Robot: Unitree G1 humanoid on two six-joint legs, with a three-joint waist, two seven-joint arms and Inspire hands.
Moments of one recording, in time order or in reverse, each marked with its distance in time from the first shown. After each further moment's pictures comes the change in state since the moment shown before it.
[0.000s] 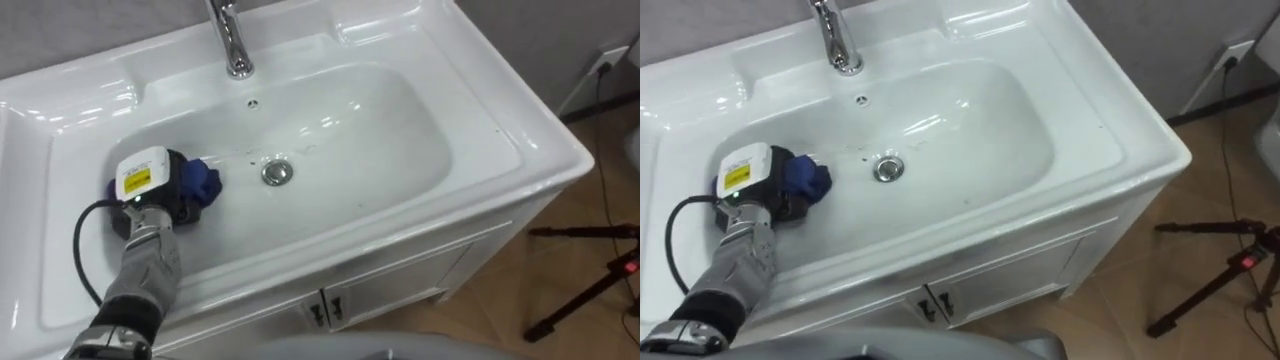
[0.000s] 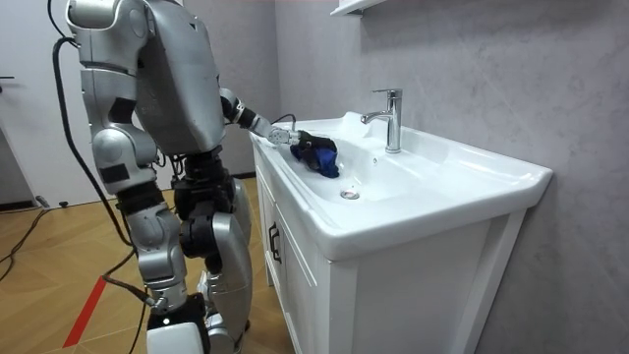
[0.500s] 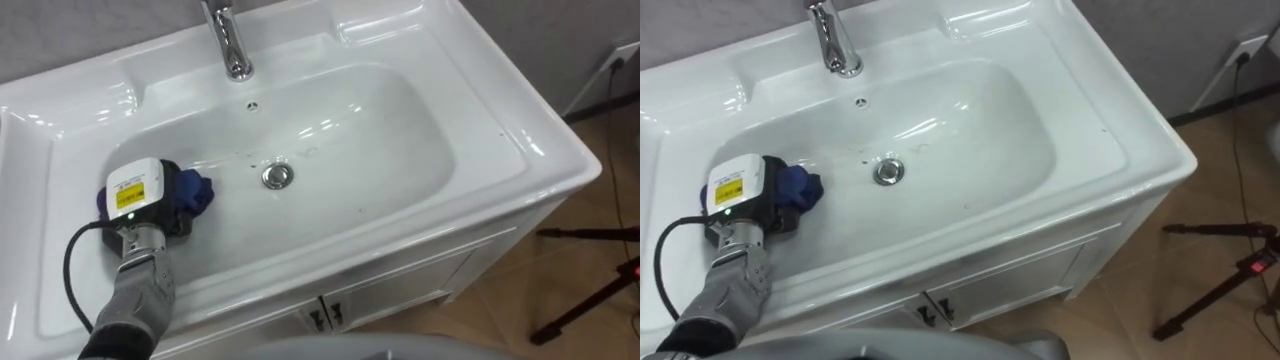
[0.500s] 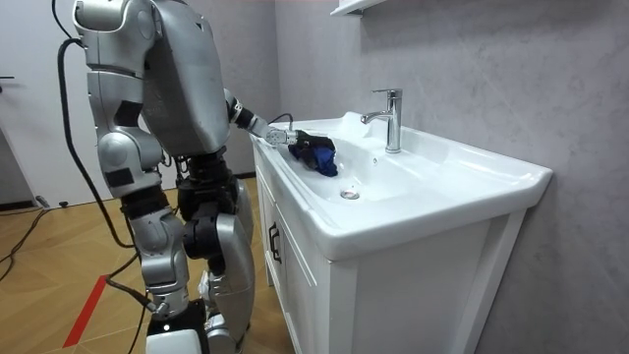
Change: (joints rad) left arm 0.076 0.011 0.000 -0.069 -0.003 0.000 0.059; right arm 0.007 -0.006 -0.041 0.006 -0.024 -0.019 -0.036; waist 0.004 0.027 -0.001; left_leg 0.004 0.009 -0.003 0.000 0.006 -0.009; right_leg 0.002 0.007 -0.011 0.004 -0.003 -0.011
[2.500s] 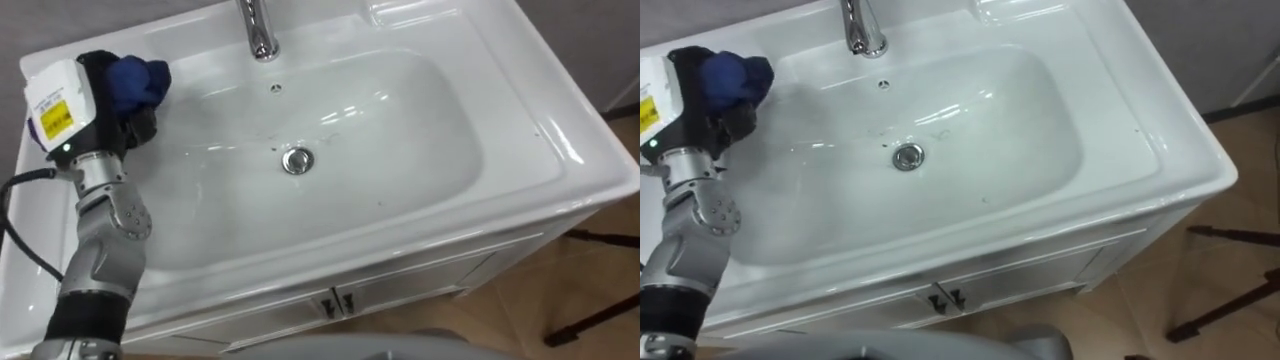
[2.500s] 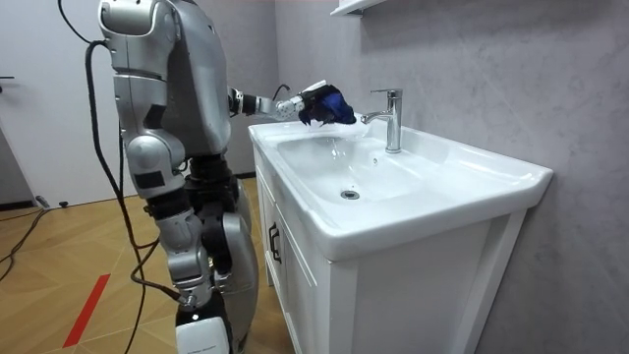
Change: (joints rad) left arm -0.060 0.059 0.158 -0.386 -0.230 0.003 0.138; right arm -0.048 0.033 0.045 0.084 0.044 -0.079 -0.001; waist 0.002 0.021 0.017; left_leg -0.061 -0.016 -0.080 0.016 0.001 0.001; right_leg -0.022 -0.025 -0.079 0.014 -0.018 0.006
